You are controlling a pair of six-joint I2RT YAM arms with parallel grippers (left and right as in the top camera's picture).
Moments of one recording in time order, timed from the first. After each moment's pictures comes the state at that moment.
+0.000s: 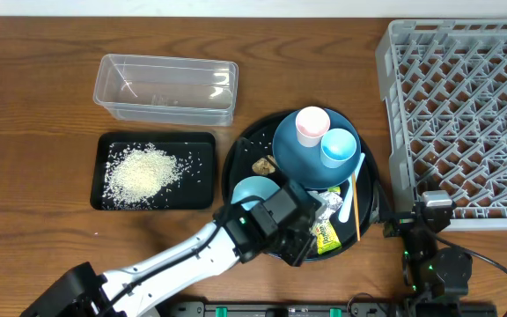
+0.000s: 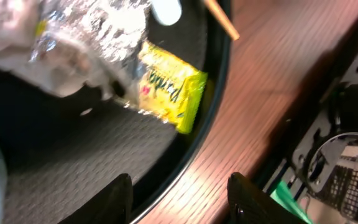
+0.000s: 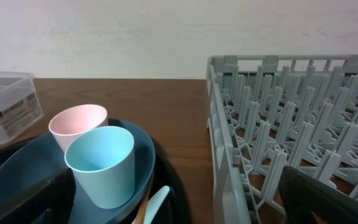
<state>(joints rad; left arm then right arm) -0.99 1.43 0.81 -0.42 0.32 -0.39 0.01 0.03 0.01 -0.07 -0.09 0.05</state>
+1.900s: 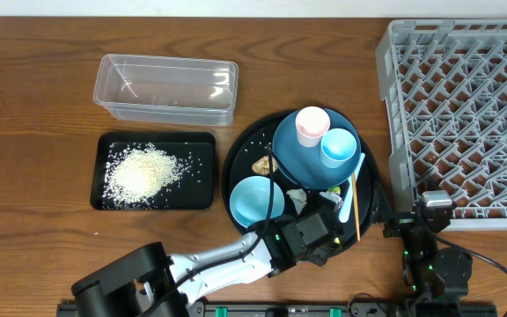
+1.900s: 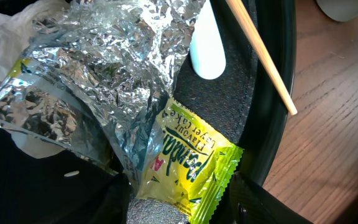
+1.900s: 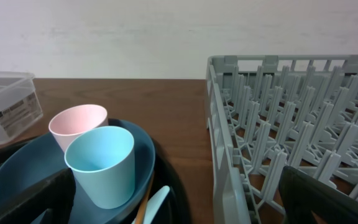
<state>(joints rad) -1.14 1.65 0.81 -0.15 -0.01 -0.68 0.01 0.03 0.01 -0.07 -0.09 0.05</state>
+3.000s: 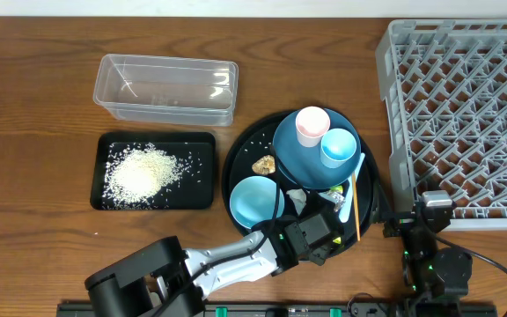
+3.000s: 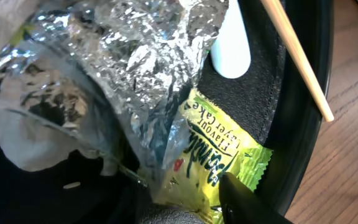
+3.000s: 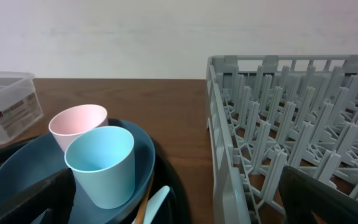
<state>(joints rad) -1.14 1.71 0.81 -0.12 -0.03 -0.69 0.01 0.03 0.01 -0.07 -0.09 0.05</state>
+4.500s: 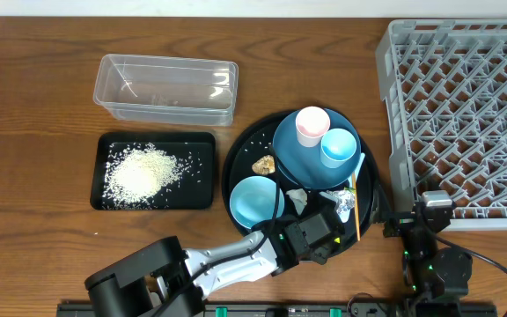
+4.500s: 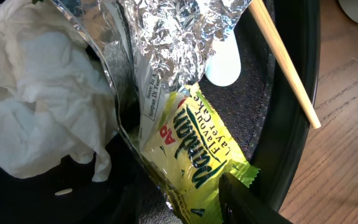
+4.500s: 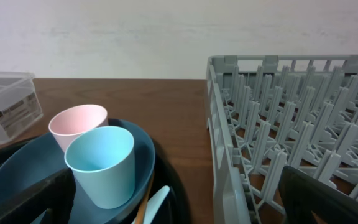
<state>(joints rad) -1.14 1.71 0.81 -0.10 -0.03 -0.70 0.01 0.03 0.01 -0.07 -0.09 0.05</state>
